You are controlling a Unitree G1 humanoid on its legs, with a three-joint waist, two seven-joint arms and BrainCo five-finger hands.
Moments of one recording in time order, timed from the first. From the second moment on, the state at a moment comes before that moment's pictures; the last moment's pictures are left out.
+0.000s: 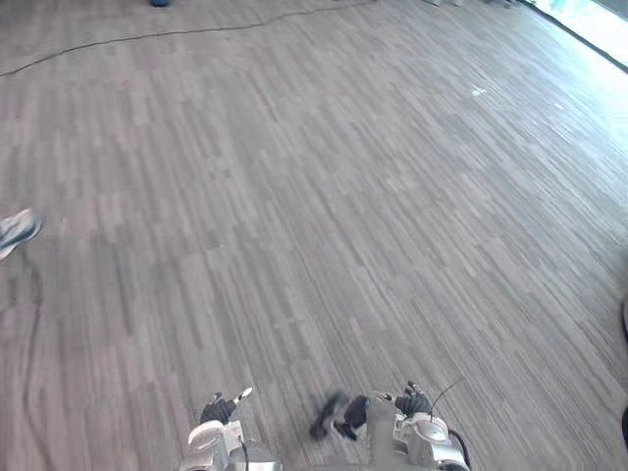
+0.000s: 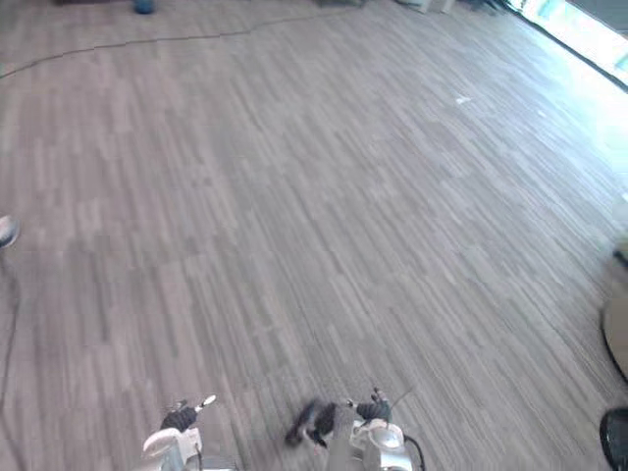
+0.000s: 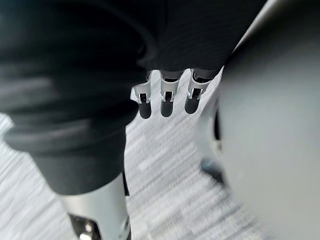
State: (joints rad) left arm 0.01 0.07 0.25 1.02 -0.06 -0.01 0.09; right arm -0.04 0.05 -0.23 0.97 -0.01 0.00 -0.15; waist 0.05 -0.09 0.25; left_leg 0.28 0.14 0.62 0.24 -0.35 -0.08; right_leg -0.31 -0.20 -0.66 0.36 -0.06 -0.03
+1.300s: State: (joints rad) left arm 0.03 -0.03 0.27 1.00 -0.02 -0.01 0.09; right arm -0.03 0.02 -0.27 0.92 -0.04 0.01 -0.13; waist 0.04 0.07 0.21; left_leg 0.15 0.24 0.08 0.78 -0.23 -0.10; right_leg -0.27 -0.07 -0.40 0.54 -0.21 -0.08
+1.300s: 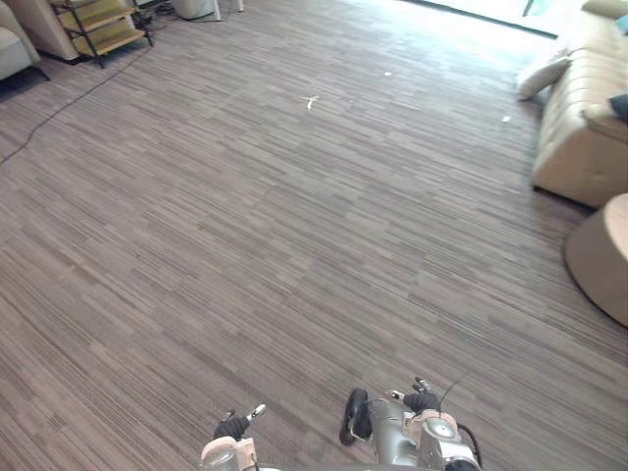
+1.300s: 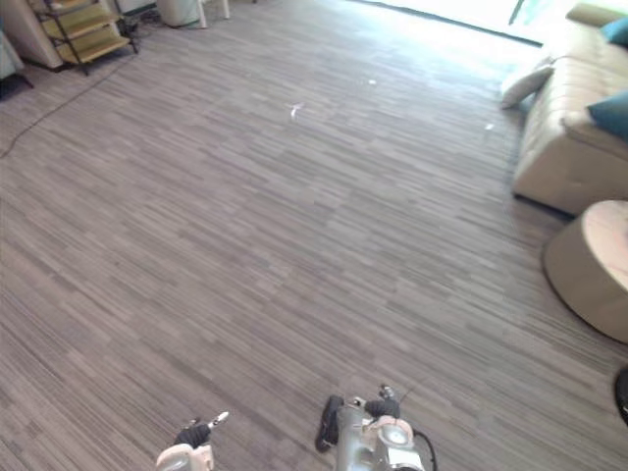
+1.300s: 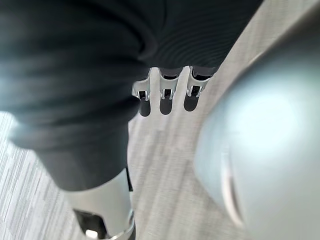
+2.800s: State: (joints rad) left arm 0.06 0.02 0.33 0.89 -0.05 -0.05 0.10; right arm -0.07 0.06 -0.18 1.08 -0.04 0.03 -0.14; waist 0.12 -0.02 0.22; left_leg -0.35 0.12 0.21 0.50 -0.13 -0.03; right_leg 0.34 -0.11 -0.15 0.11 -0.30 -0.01
